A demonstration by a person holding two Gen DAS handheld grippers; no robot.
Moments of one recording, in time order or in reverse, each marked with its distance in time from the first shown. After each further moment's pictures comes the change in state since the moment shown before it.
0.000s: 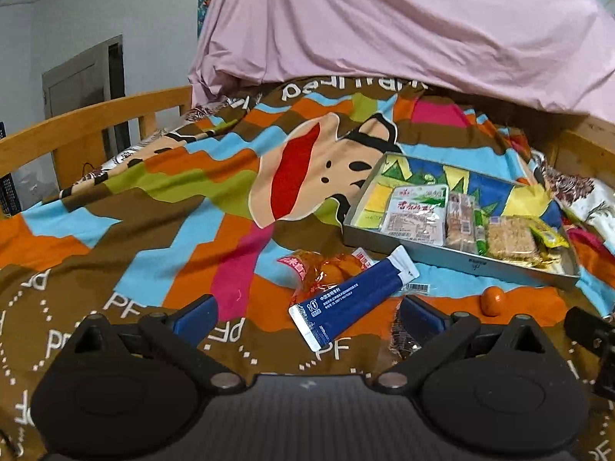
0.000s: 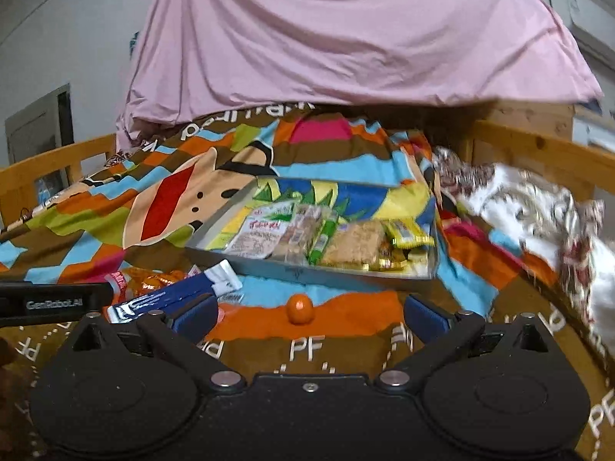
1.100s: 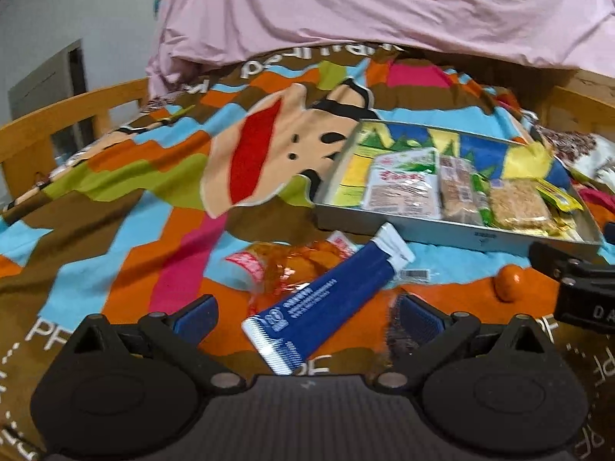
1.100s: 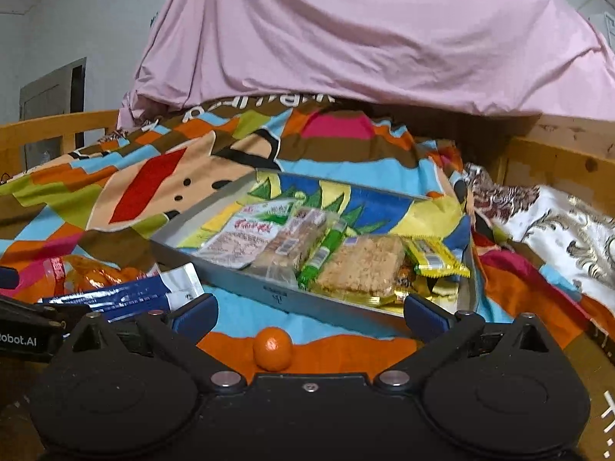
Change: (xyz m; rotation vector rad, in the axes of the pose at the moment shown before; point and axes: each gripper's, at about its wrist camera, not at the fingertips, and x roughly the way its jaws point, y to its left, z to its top) left arm 0.066 -0.024 -0.006 0.116 0.043 -0.060; right arm 0.106 -0.018 -0.008 -0.086 0.012 0.045
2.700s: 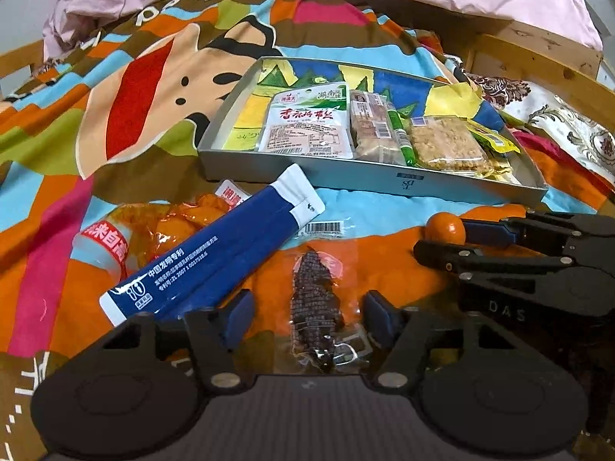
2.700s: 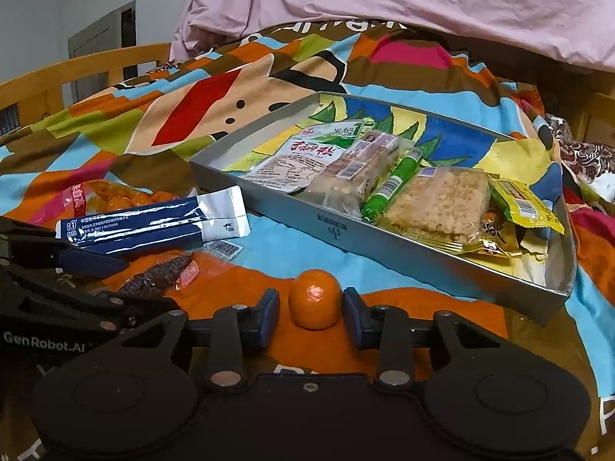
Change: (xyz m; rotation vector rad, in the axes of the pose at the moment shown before) left arm 0.045 -0.025 -0.006 0.080 0.155 -0.271; right arm 0.050 0.008 -0.014 -0.075 0.198 0.198
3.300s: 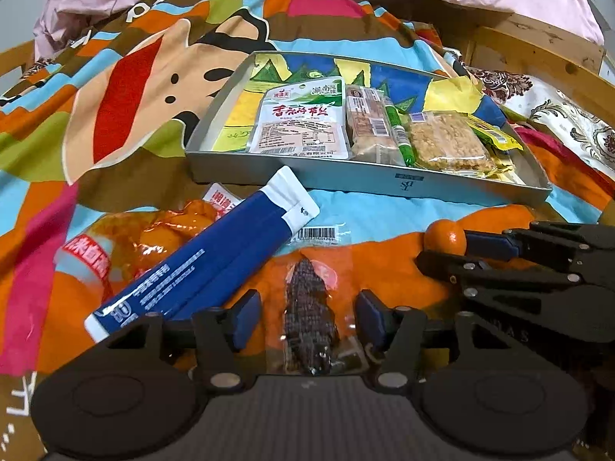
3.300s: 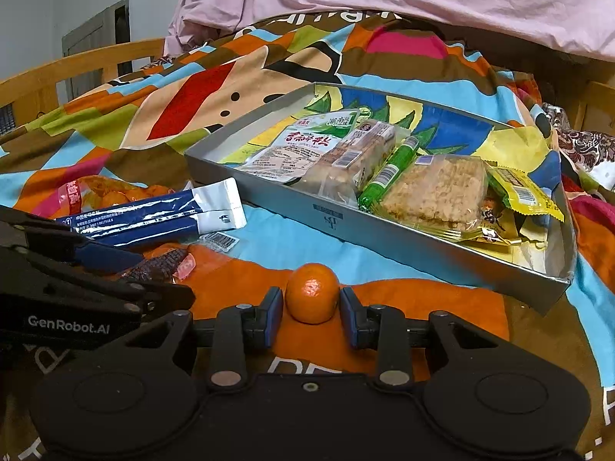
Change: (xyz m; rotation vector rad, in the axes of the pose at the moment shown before) left arm 0.014 -0.001 0.009 0.006 0.023 -0.013; right arm 0.002 -0.002 -0.003 0.014 0.016 0.002
